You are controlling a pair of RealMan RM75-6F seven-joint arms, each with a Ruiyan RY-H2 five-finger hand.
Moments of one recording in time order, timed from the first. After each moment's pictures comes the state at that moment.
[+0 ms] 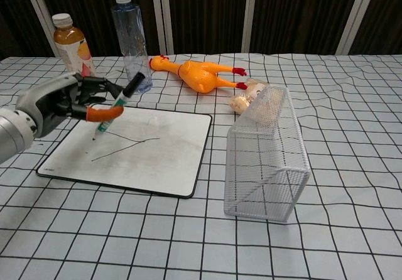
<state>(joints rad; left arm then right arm) -0.55 -1.67 -0.25 -1.42 1.22 1.05 -0.52 0.07 -1.01 0.02 -1.69 -1.48 1.37 0.33</state>
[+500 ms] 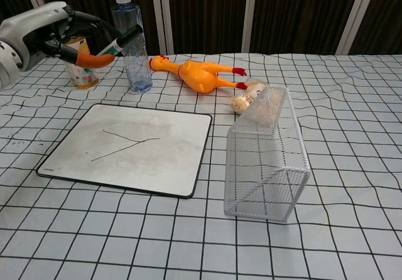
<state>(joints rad) -0.62 -1.55 -0.33 -1.44 1.28 1.07 -0.26 0.07 -1.01 0.02 -1.68 -1.48 1.37 0.34</state>
